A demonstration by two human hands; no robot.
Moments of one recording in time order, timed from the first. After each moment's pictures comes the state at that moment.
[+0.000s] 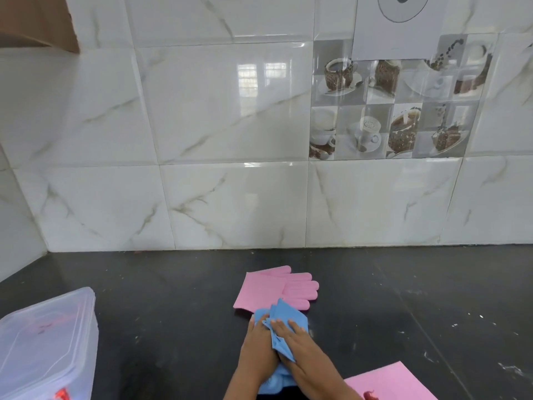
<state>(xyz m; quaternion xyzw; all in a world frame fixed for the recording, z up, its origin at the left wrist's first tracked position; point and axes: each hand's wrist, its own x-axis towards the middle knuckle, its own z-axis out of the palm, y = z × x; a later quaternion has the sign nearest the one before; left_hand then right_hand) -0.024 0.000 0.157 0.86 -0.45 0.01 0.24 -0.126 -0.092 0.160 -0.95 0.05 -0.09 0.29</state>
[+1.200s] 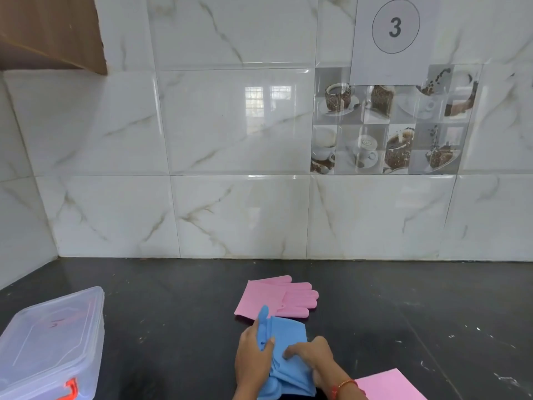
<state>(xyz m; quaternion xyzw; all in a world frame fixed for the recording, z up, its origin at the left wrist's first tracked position) -0.053 0.016 0.171 0.83 -0.21 -0.08 0.51 -0.118 -0.083 0.192 -0.65 0.45 -0.09 0.61</state>
